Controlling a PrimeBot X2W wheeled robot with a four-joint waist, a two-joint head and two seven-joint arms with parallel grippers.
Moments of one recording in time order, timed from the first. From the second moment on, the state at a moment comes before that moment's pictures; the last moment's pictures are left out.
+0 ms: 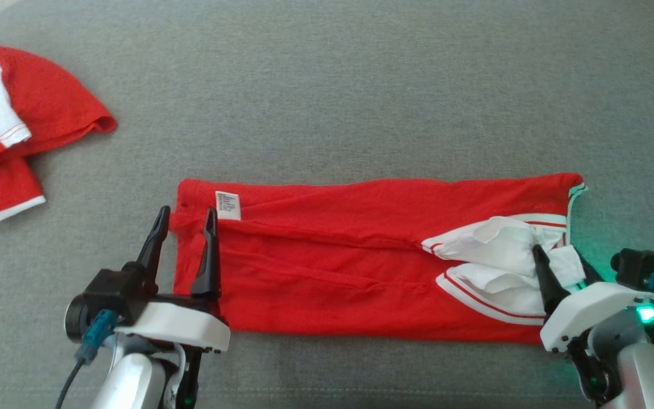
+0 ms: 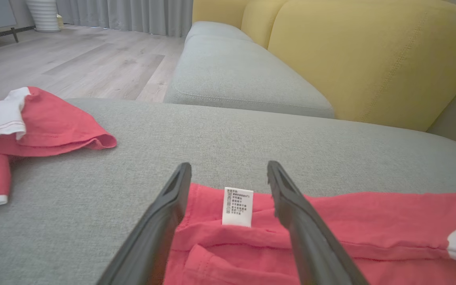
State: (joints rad) left arm -0.07 0.15 -0.31 0.08 -0.31 0.12 -0.25; right arm -0.09 -0.09 -0.07 0.33 0.26 0.13 0.20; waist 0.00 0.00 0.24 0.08
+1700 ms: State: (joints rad) left arm -0.03 0.10 -0.28 0.11 -0.28 0.06 -0.25; right arm -0.12 -0.06 0.46 0.11 0.57 0.13 0.24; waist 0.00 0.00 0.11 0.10
